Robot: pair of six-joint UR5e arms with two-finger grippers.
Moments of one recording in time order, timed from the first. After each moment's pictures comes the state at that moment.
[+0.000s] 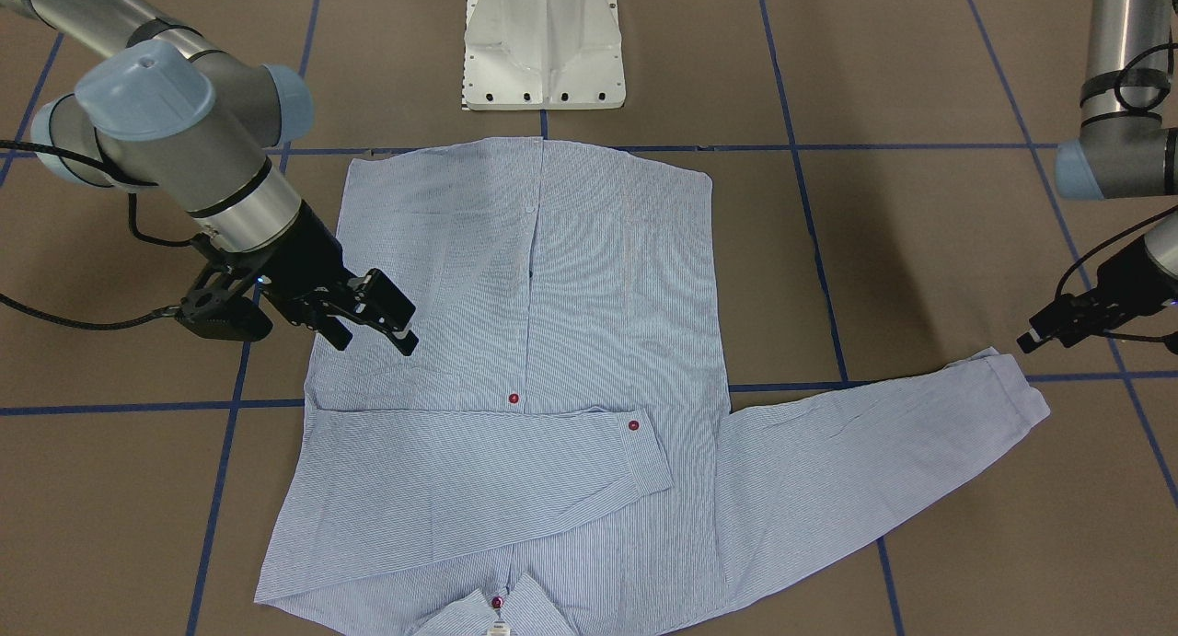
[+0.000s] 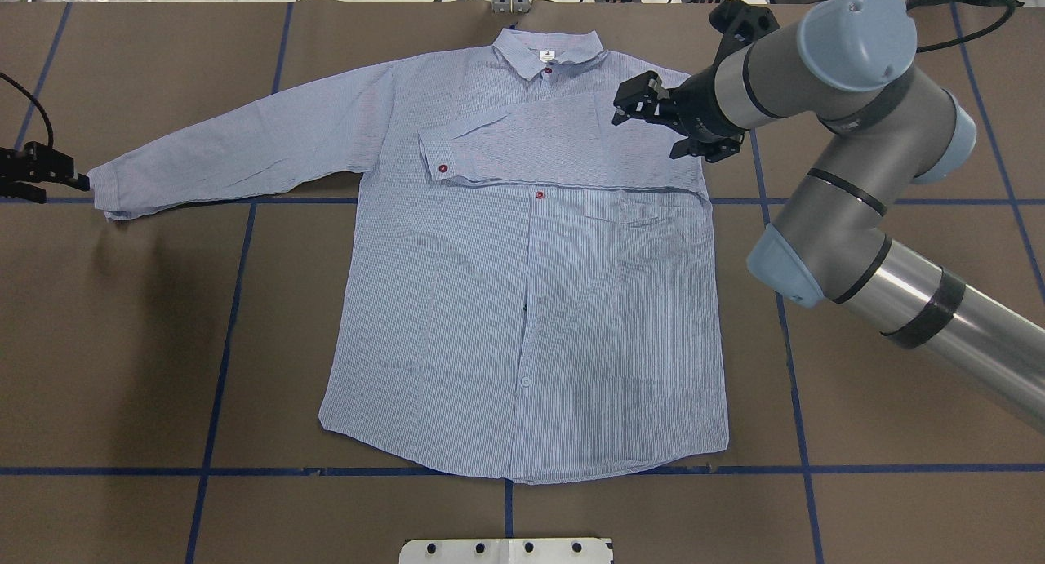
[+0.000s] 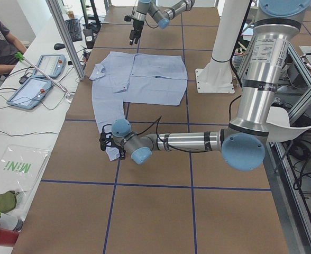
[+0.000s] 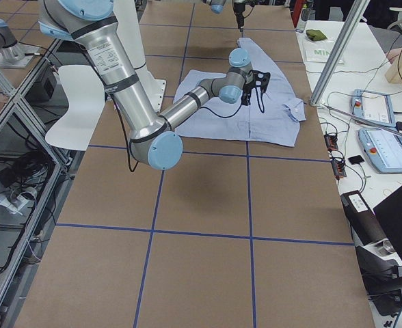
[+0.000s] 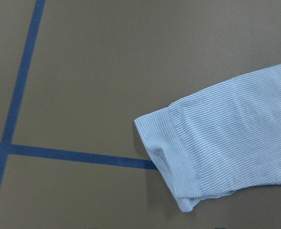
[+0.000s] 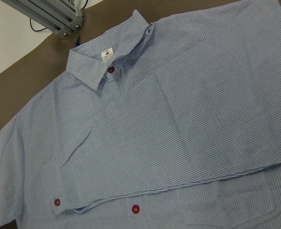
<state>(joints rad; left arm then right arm) -1.18 -1.75 -1.25 -2.44 -2.35 -0.94 0.84 -1.07 1.64 -1.02 2.01 1.48</state>
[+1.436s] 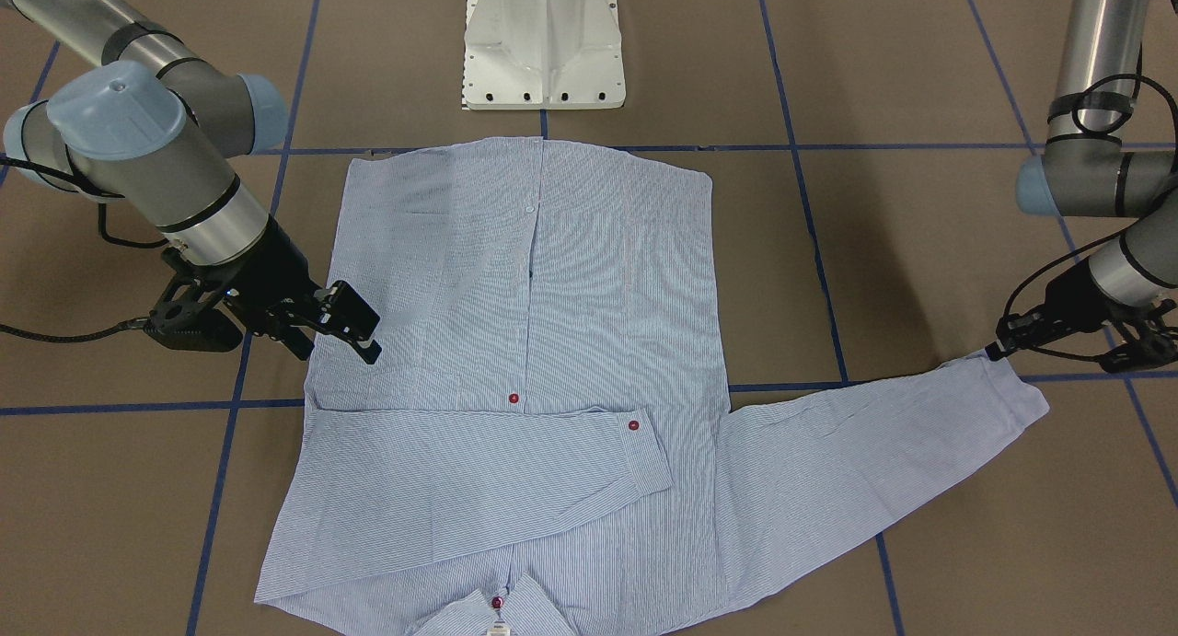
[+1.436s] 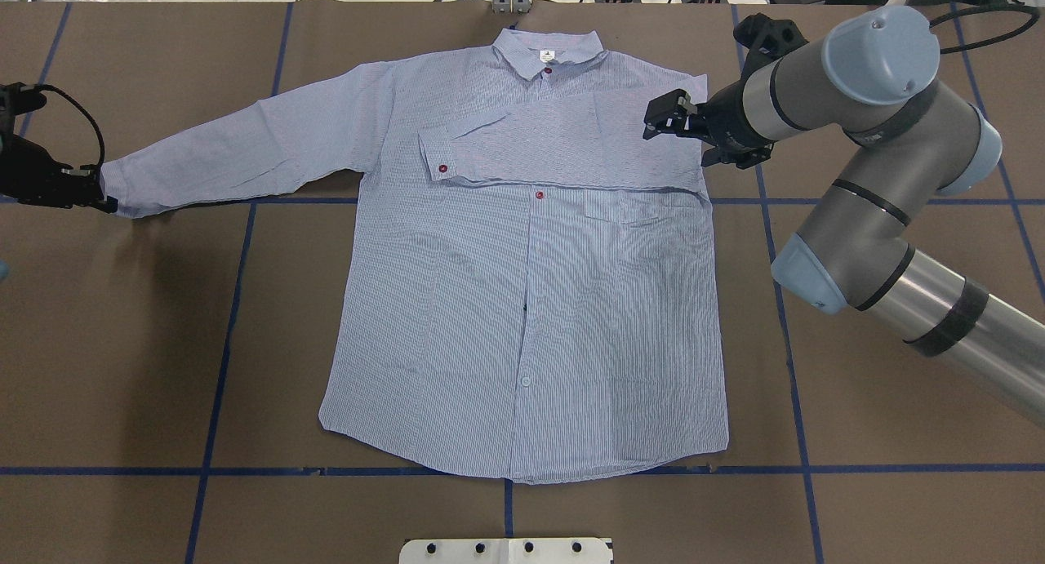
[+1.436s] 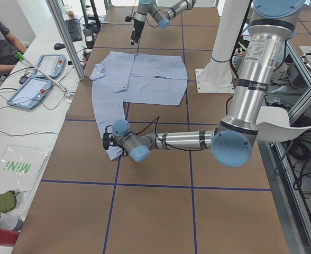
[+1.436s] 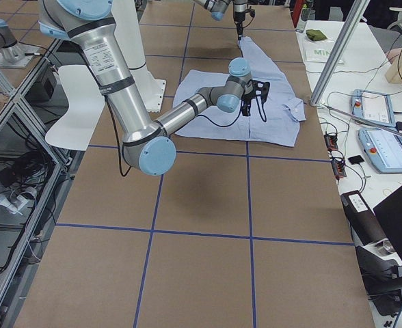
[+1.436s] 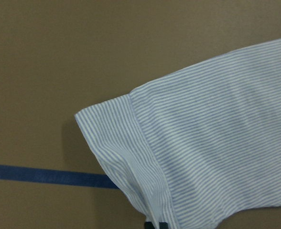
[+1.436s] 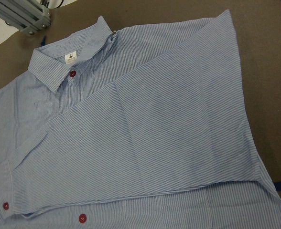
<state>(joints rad) -1.12 -1.78 -1.24 -2.44 -2.34 -0.95 0.85 -1.11 1.63 -1.03 2.00 1.42</state>
